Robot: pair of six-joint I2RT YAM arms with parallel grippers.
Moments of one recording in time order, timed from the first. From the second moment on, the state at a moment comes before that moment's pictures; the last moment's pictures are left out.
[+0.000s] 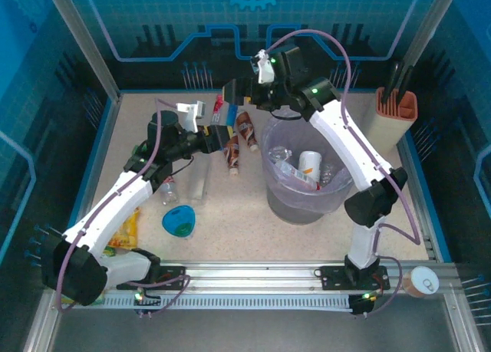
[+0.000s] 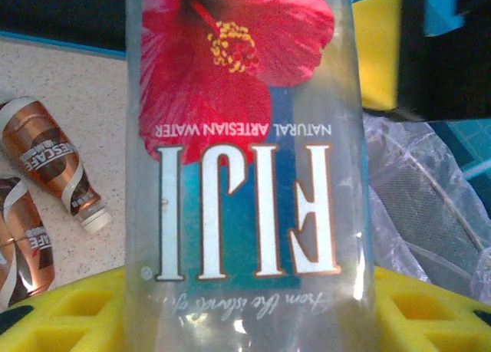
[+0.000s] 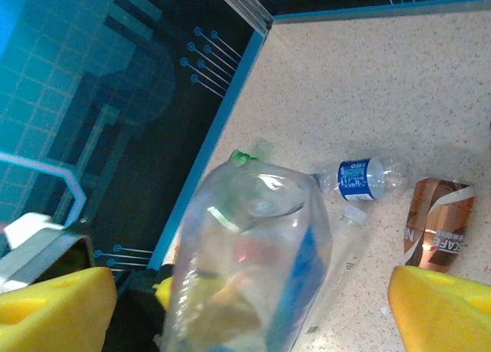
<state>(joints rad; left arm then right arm) -0.34 1.20 1.01 -0.11 0.46 -0.56 0.56 1.90 2.17 -0.85 -0.42 0.57</state>
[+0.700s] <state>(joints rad) -0.34 1.21 1.01 -0.08 0.45 -0.55 0.56 1.97 2.21 -0.80 -0.50 0.64</state>
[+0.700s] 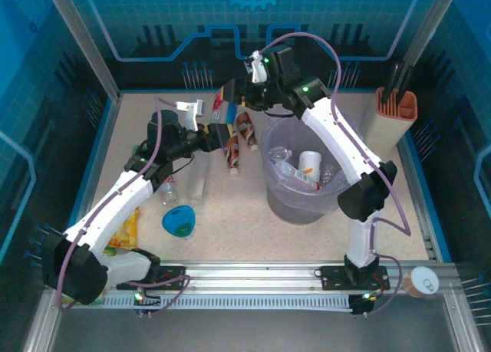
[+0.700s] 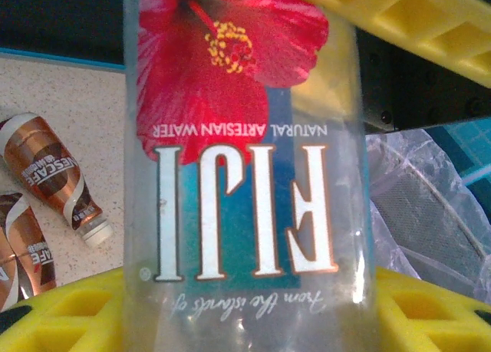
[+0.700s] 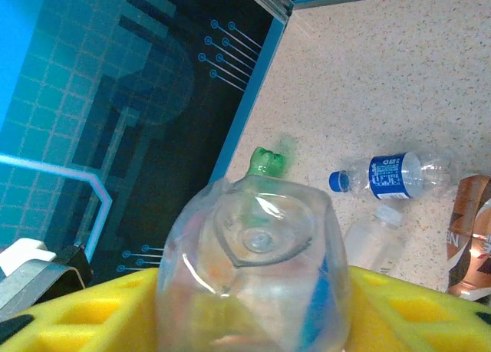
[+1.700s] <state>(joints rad) -0.27 1.19 1.14 -0.49 0.38 -0.54 0.27 1.78 2.42 -1.10 -0.32 0.31</state>
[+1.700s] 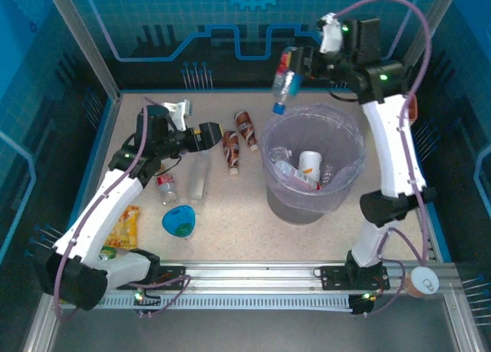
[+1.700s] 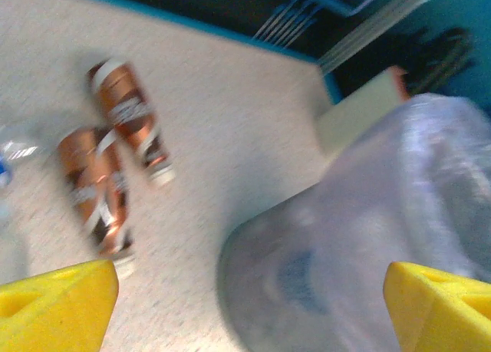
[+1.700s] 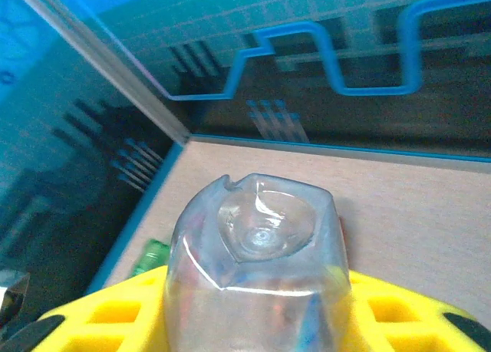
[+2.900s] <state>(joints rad) -0.30 1.43 1.00 -0.80 0.13 -0.43 0.35 1.52 1.65 -1.34 0.08 -0.05</state>
